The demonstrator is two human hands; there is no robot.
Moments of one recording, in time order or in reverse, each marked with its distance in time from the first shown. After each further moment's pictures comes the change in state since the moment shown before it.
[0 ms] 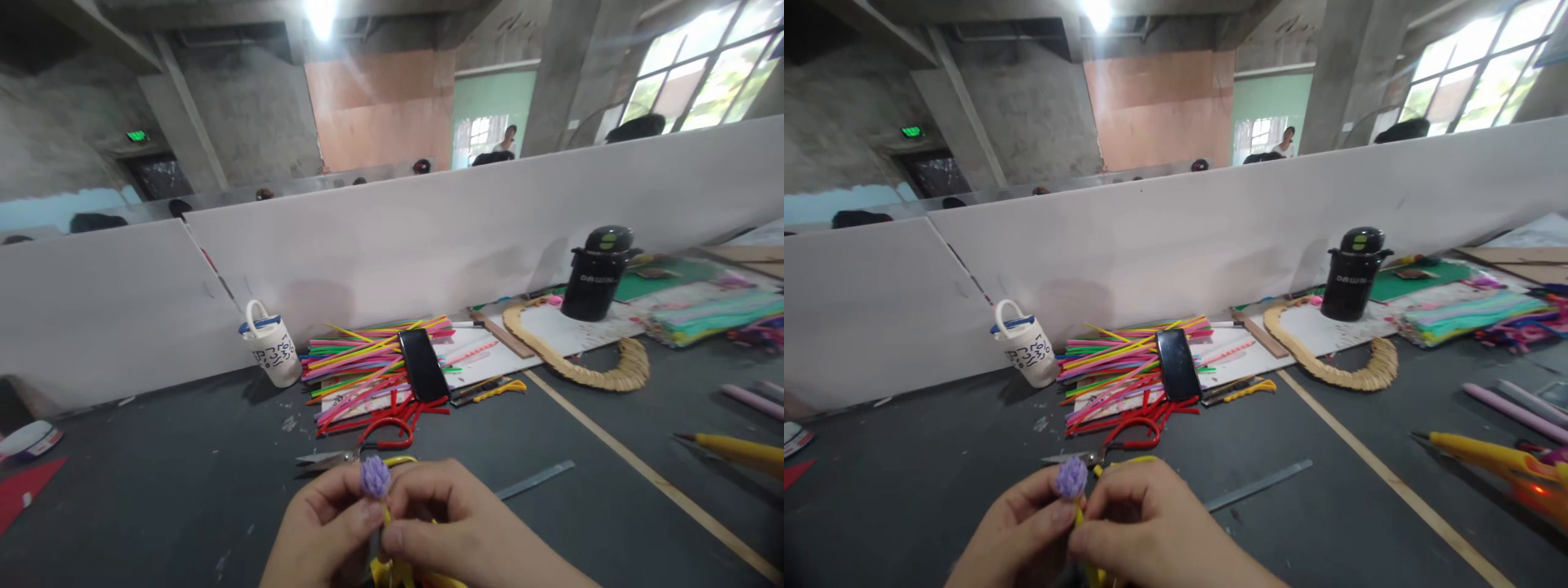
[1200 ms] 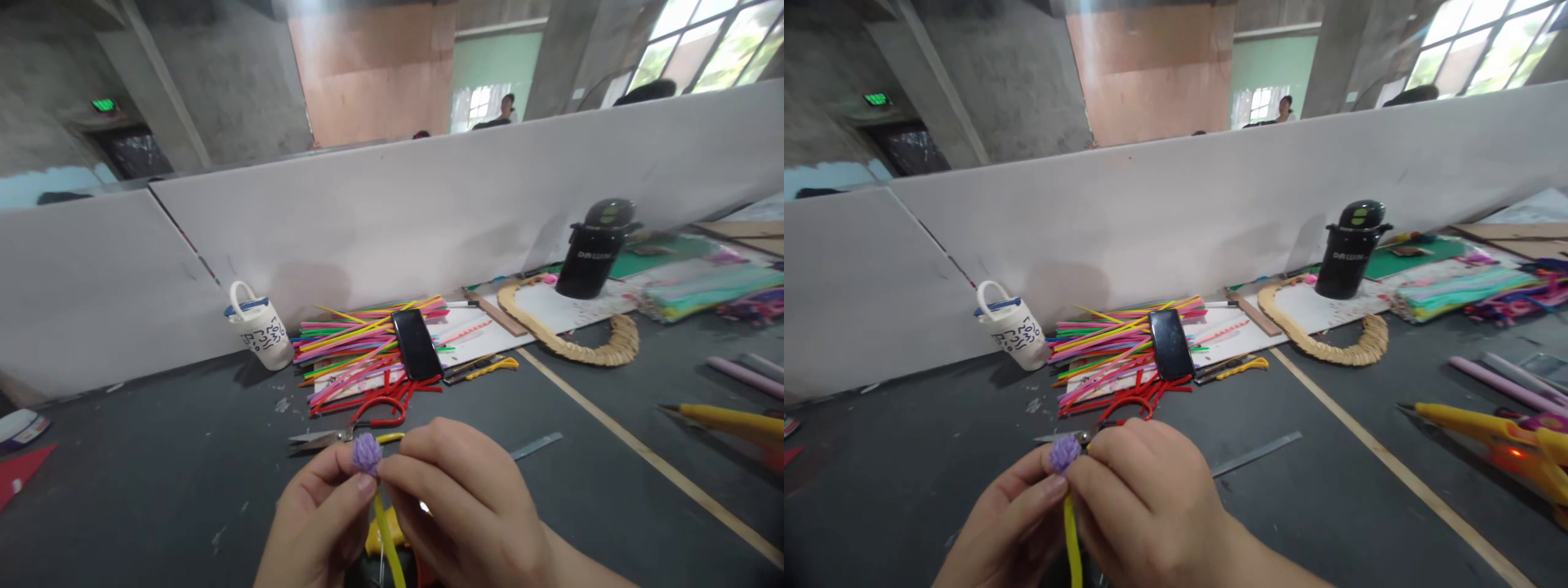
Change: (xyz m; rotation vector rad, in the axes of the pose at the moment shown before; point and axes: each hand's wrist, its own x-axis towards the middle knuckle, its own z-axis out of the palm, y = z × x) left_hand -0.004 -0.008 0.004 -0.018 0.075 -0.058; right_hand -0.012 0.006 -0.002 -1.015 0.437 -0.932
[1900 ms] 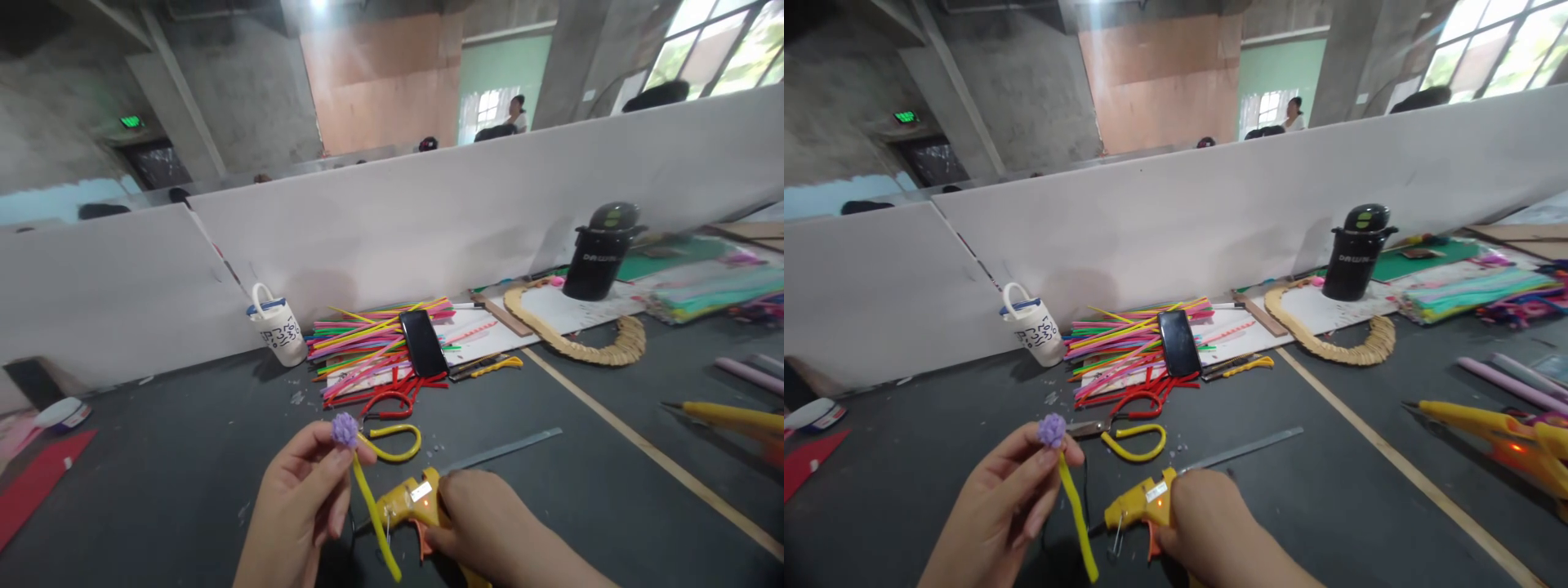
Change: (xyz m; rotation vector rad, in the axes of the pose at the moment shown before) left_hand -0.014 0.017 -0.014 0.252 0.104 0.264; right_hand -0.048 0.010 0.018 -0.208 -1.001 0.811
